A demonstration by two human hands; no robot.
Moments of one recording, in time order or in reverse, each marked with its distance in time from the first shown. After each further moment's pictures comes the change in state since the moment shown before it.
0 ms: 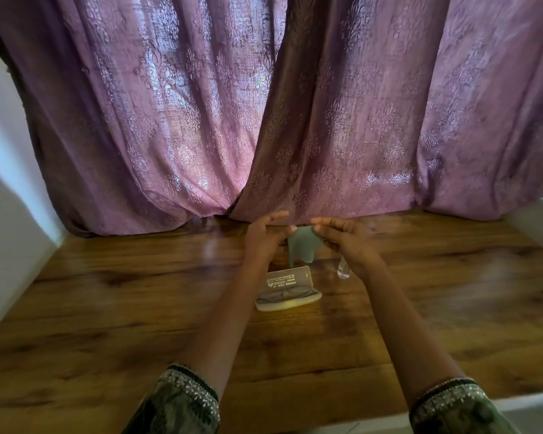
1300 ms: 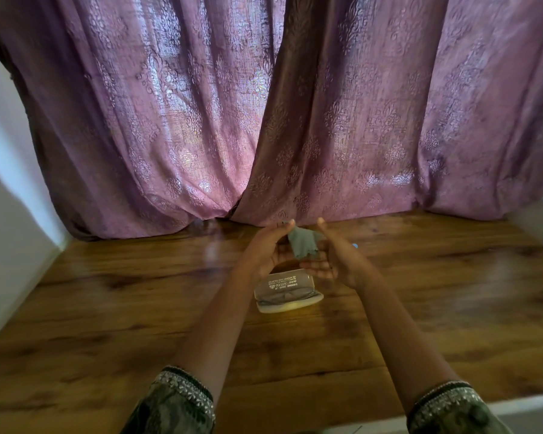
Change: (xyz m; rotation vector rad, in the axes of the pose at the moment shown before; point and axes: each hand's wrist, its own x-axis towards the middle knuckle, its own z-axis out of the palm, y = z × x) left_hand -0.010 0.008 0.000 -0.294 -0.279 -0.173; right_hand -0.003 0.013 0.010 0.094 -0.108 0.436
